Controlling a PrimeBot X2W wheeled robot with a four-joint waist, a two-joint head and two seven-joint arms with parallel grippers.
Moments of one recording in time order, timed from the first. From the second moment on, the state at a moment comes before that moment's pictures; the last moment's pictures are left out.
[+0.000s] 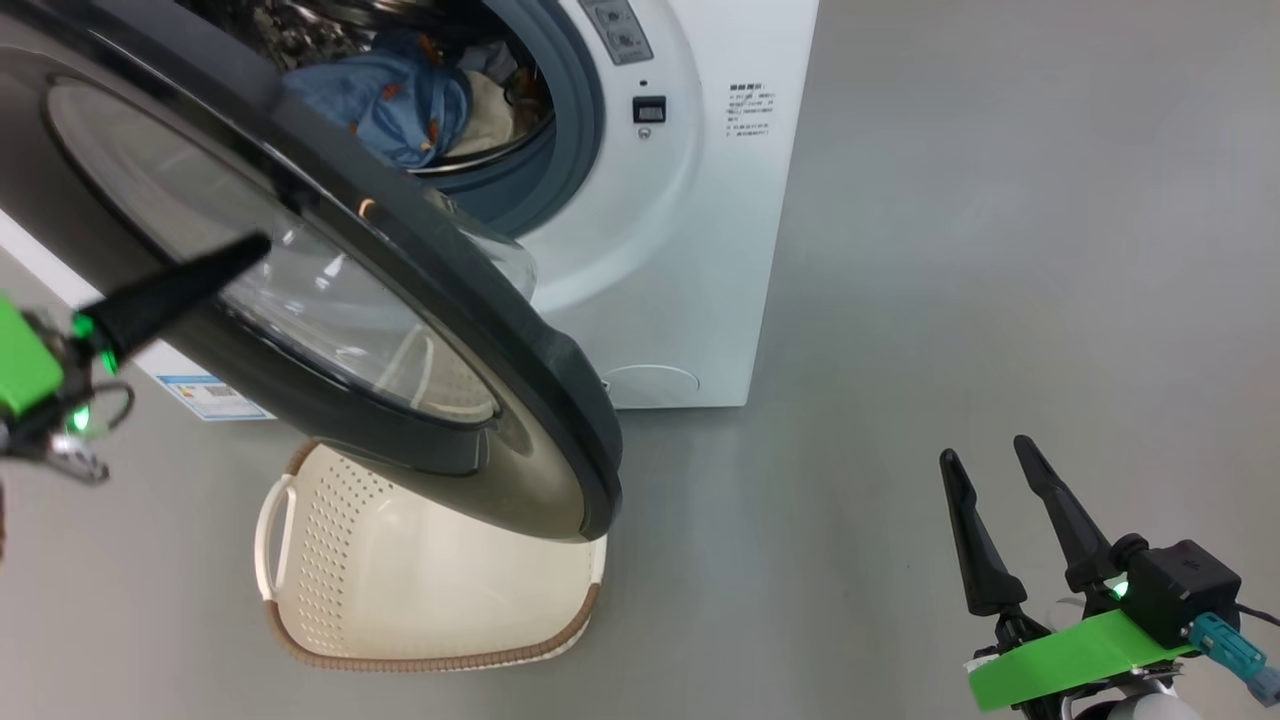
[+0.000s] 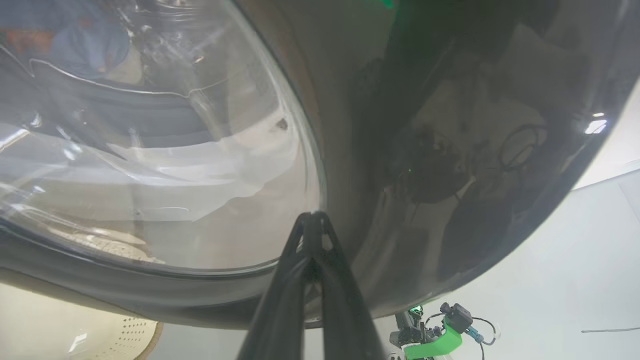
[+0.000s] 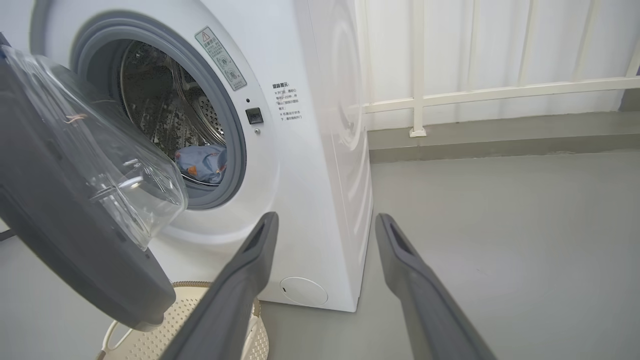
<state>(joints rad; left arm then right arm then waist) -0.66 0.43 -0.05 0.18 -1.49 -0.12 0.89 -0.06 -0.10 0.10 0.11 0.29 0.13 -0.26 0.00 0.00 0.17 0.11</state>
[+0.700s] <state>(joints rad) -0.18 0.43 -0.05 0.17 -1.38 -0.13 0.45 -0.05 -0.13 0.10 0.12 0.29 0.13 -0.26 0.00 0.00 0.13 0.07</state>
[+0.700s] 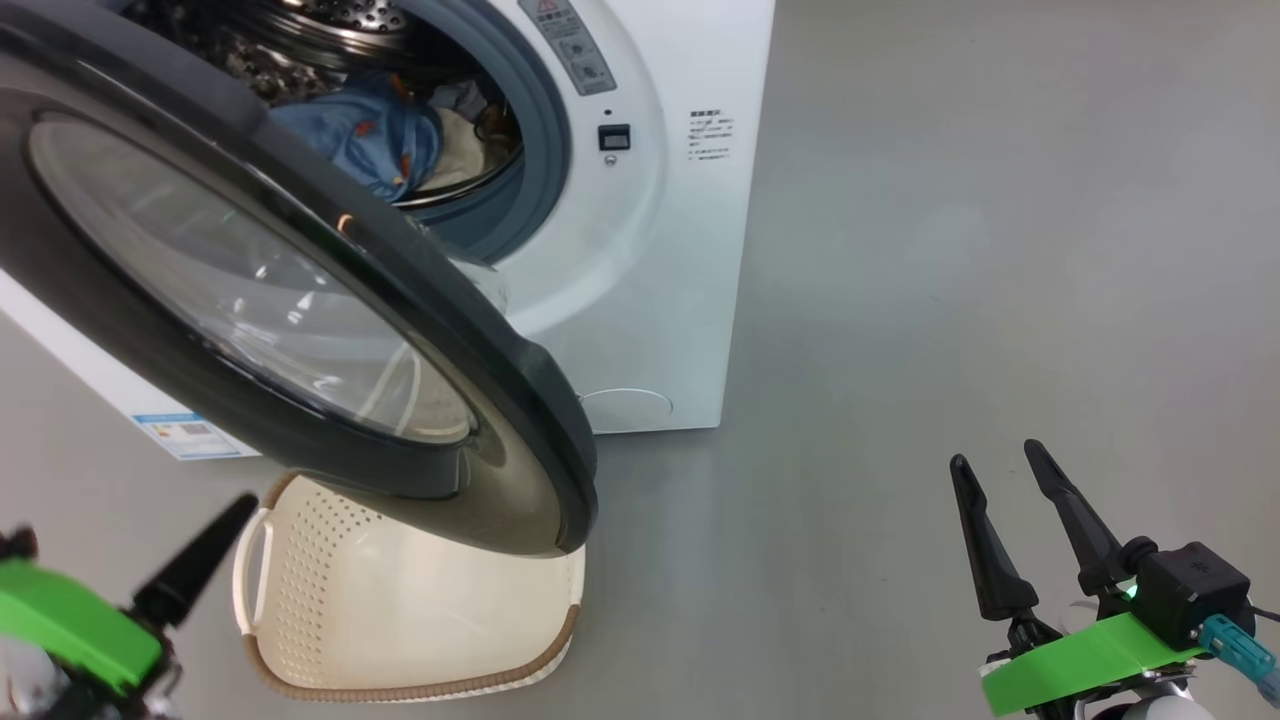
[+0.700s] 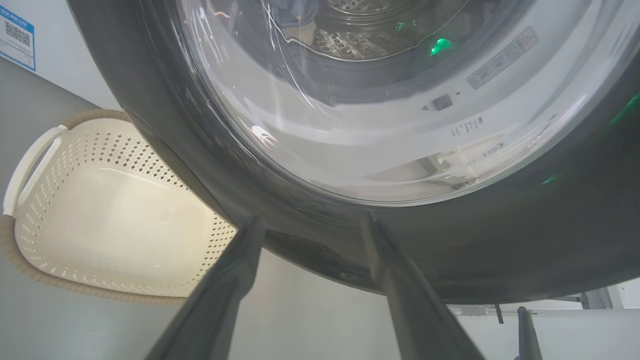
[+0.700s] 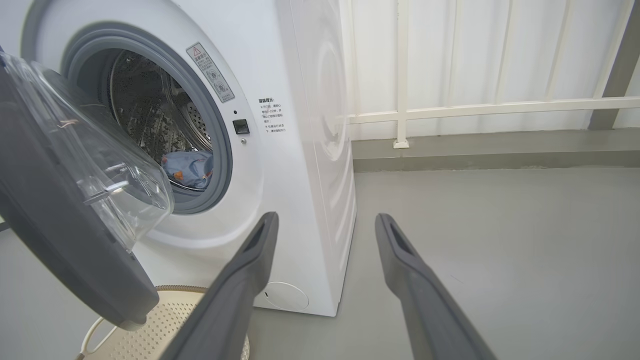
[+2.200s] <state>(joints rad) 0.03 0.20 0.02 0.11 -0.43 -0.13 -0.26 -0.03 -0.12 0.09 0.13 0.29 0.13 -0.26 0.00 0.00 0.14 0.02</state>
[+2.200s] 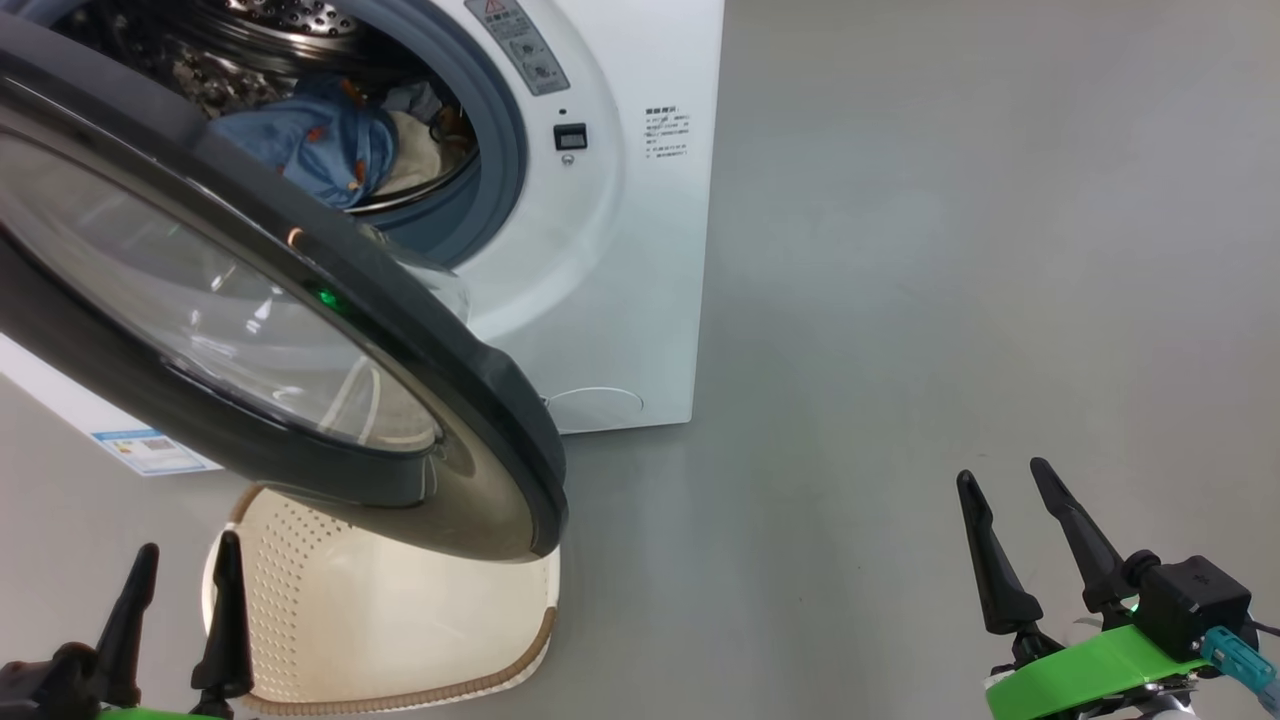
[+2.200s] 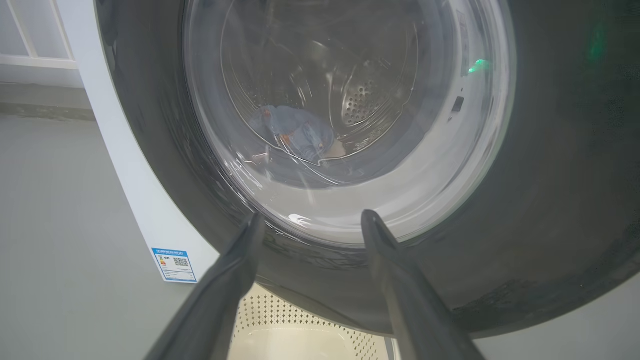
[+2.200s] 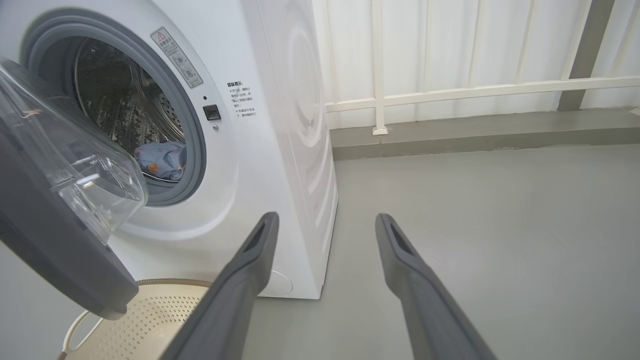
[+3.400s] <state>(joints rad) 0.03 0.14 0.01 0.11 -0.45 -0.13 -0.26 -0.30 -0.10 0.27 -0.09 0.37 0.13 -0.26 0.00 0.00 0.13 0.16</state>
